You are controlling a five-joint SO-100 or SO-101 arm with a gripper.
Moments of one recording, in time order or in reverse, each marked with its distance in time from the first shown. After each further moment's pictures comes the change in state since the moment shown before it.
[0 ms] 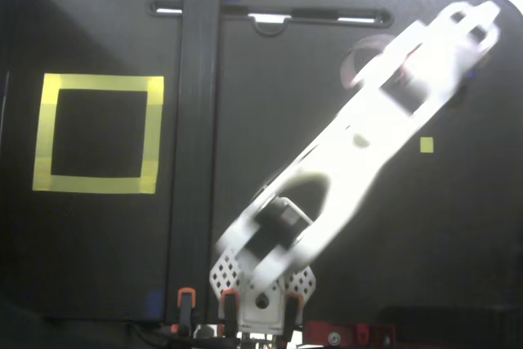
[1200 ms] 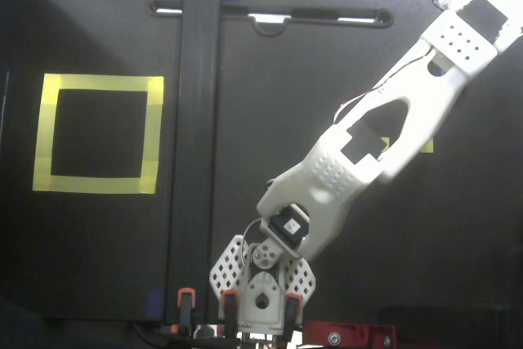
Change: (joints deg) arm 0.7 -40.9 -54.3 49.1 0.1
